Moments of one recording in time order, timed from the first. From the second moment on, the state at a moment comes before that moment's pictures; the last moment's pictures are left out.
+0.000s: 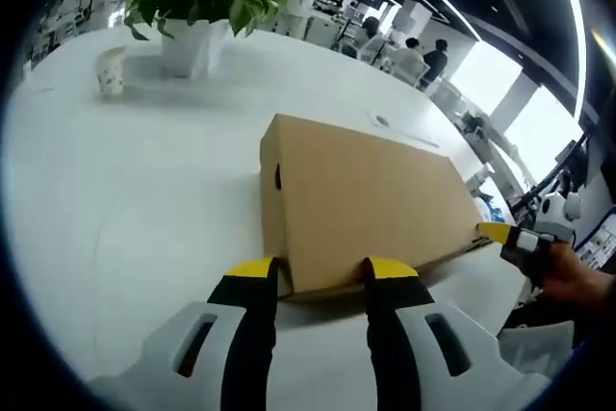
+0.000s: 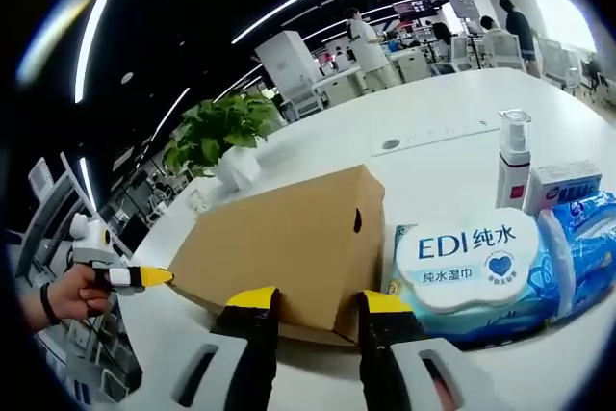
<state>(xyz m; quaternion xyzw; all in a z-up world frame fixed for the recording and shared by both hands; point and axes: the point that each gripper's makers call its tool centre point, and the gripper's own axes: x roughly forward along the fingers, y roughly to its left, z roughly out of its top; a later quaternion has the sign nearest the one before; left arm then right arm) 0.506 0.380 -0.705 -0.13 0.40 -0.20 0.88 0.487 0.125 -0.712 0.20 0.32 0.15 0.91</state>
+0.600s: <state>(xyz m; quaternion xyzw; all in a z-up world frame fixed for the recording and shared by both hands) 0.493 0.379 -0.697 -0.11 0.39 -0.21 0.89 0.482 0.110 -0.695 0.19 0.31 0.17 0.92</state>
